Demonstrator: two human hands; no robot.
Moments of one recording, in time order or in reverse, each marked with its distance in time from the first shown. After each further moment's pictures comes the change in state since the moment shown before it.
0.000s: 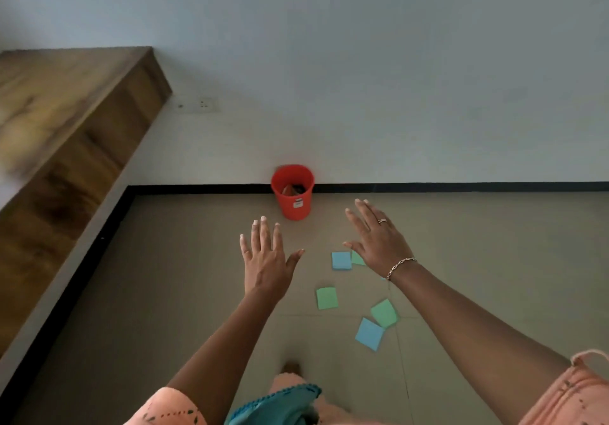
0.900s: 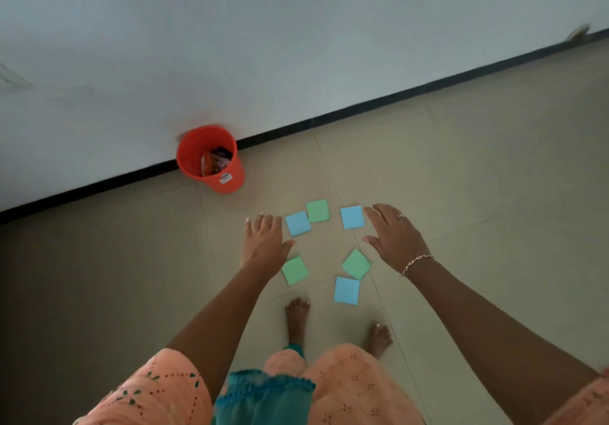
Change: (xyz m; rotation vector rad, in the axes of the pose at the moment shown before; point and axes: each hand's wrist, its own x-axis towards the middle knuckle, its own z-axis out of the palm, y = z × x) left_hand 0.229 0.091 0.138 0.078 -0.392 0.414; right_hand -0.016 0.143 0.139 0.098 -0.338 0.489
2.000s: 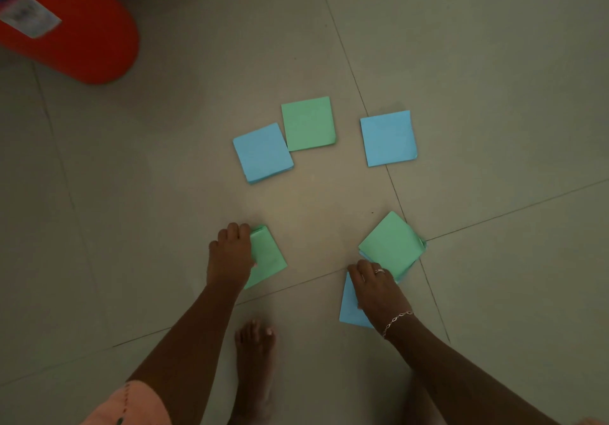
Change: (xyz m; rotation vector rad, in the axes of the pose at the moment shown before) left_hand 0.223 -0.071 0.530 0.220 -0.248 -0.118; right_hand -0.067 0.080 0.584 0.015 -0.529 -0.060
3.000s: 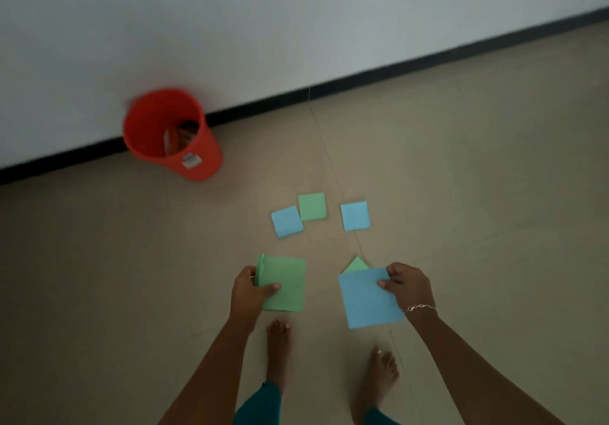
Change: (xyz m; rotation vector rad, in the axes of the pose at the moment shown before) left_hand -0.219 -0.029 -0.273 -1.540 0.012 -0.361; right_hand -0.143 -0.023 -0.356 0.980 0.235 0.626
